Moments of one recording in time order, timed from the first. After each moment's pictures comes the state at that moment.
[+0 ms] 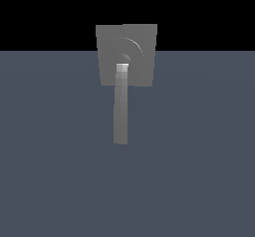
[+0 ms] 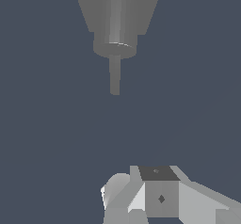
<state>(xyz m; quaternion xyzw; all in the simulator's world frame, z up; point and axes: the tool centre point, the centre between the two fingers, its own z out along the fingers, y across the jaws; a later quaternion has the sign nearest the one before) -0.237 -0.013 0.504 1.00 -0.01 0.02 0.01</state>
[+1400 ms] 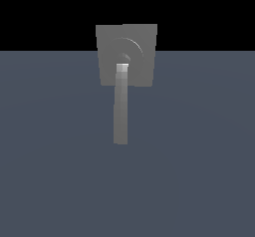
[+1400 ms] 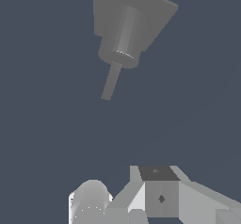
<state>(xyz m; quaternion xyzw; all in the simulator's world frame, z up) -0.232 0.004 0.514 0.99 0.09 0.05 0.09</state>
